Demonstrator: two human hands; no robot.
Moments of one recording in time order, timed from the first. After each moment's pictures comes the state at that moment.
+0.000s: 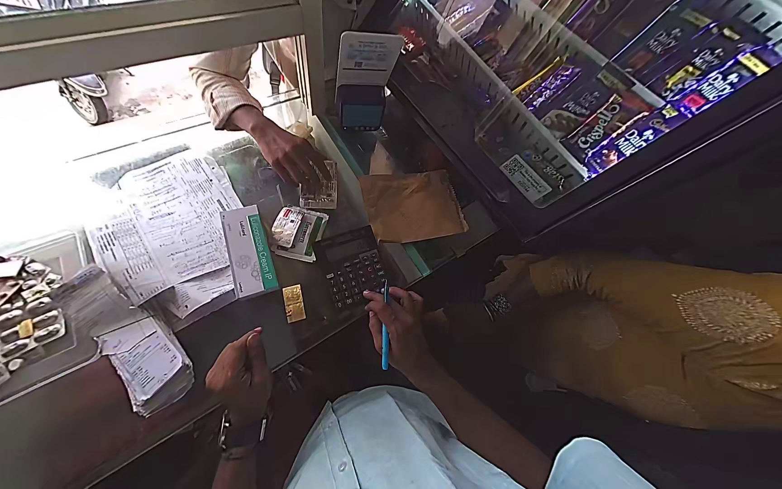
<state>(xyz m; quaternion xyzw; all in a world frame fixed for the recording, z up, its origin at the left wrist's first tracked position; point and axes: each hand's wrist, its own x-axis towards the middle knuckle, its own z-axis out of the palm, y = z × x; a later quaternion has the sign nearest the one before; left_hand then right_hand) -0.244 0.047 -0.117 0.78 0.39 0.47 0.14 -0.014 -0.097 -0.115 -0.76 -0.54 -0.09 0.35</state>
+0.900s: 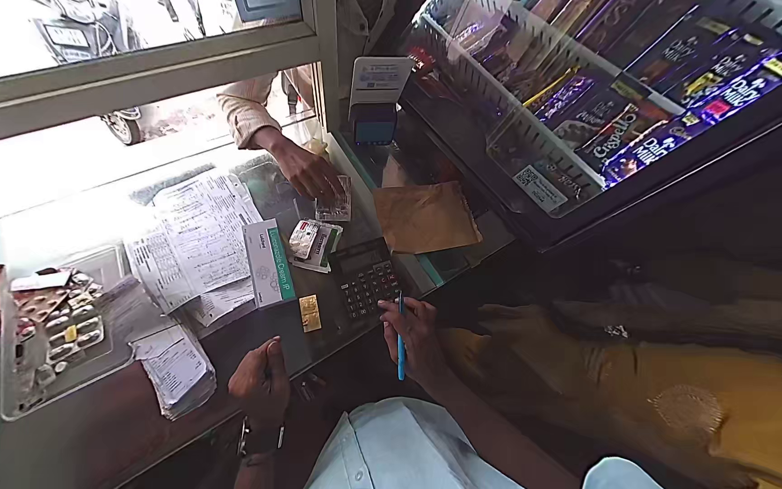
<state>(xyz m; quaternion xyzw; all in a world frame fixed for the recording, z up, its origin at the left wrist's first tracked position) -0.242 0.048 -0.117 0.78 0.39 0.48 0.13 -0.010 -0.096 -0.120 -0.74 -0.55 -0.10 0.37</state>
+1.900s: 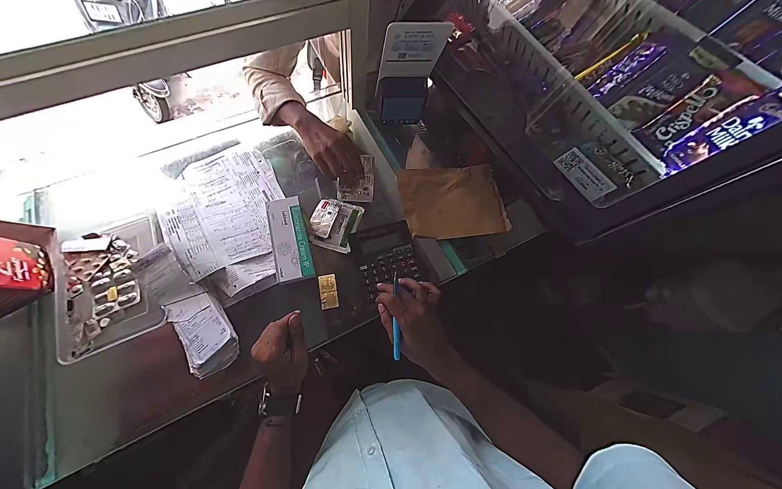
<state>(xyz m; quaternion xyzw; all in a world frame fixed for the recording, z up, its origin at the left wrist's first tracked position) -0.242 0.046 -0.118 0.78 0.39 0.47 0.12 -0.024 -0.076 -0.102 -0.74 -0.60 -0.07 0.30</state>
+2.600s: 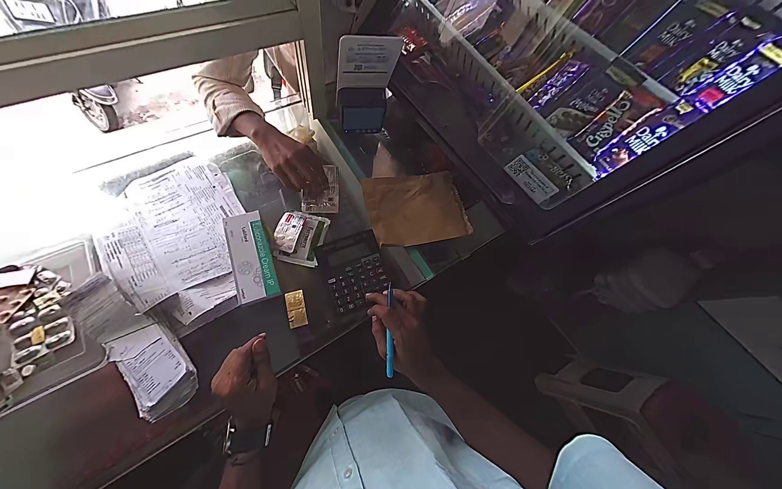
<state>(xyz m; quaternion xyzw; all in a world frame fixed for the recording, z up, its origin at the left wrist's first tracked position) -0.241 0.045 -0.117 0.79 0.39 0.46 0.13 -0.008 -0.094 -0.109 -0.72 -0.56 -0.10 0.39</state>
